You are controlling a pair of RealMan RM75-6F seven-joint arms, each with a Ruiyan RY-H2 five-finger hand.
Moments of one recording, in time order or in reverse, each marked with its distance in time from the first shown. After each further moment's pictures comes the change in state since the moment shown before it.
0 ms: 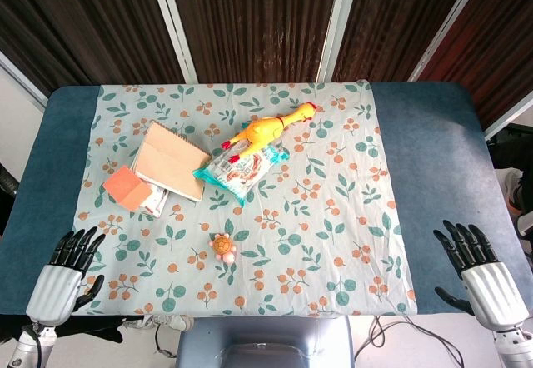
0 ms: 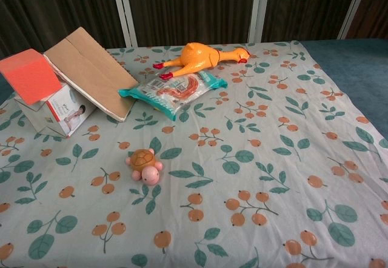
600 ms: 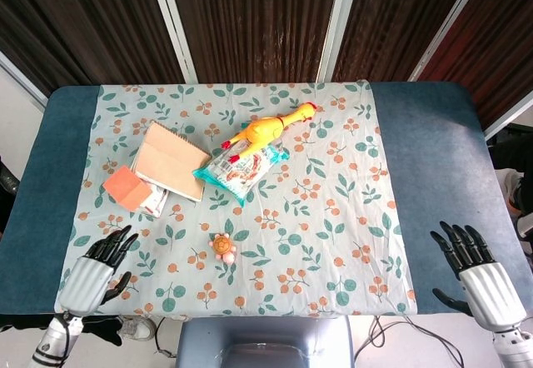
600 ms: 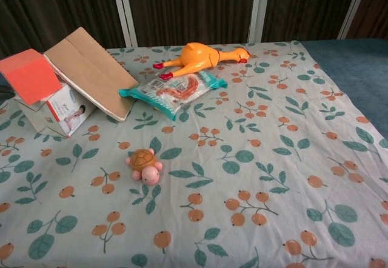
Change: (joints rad) left arm -0.096 -0.096 -0.012 0.057 0.066 -0.077 0.041; right arm 0.010 0.005 -0.005 -0.007 -0.007 -0.018 0.017
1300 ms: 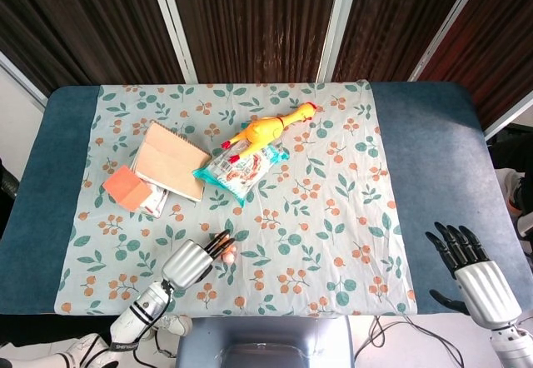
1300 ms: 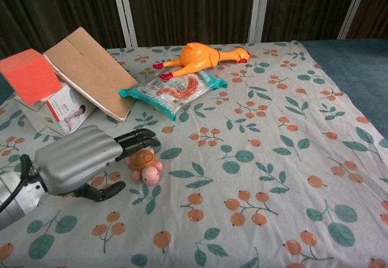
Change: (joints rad) left arm -0.304 -0.291 -0.050 0.111 -0.039 -0.420 0.202; right arm 0.014 0.015 -0.011 -0.006 0.003 -0.025 0.023
